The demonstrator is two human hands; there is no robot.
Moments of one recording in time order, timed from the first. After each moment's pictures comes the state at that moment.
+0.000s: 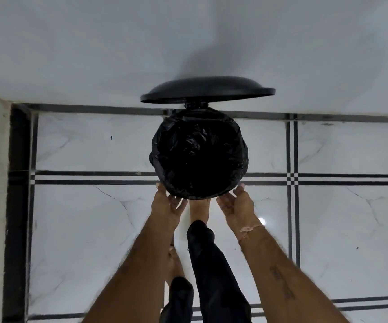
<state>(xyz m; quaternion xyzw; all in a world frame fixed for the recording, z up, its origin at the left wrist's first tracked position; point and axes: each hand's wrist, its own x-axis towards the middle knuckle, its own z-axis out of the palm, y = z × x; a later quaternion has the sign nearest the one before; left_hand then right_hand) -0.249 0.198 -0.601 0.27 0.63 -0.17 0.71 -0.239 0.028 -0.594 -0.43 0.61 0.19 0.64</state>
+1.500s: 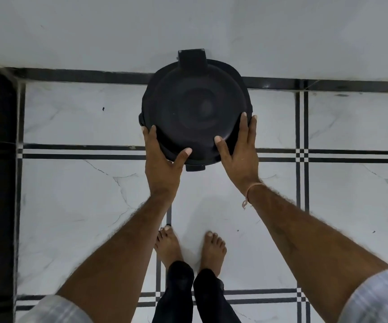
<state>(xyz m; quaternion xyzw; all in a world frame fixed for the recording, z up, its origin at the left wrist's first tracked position) -0.288 0.179 -0.656 0.84 0.24 0.00 0.49 -0.251 -0.003 -0.653 -0.93 0.09 0.10 0.33</state>
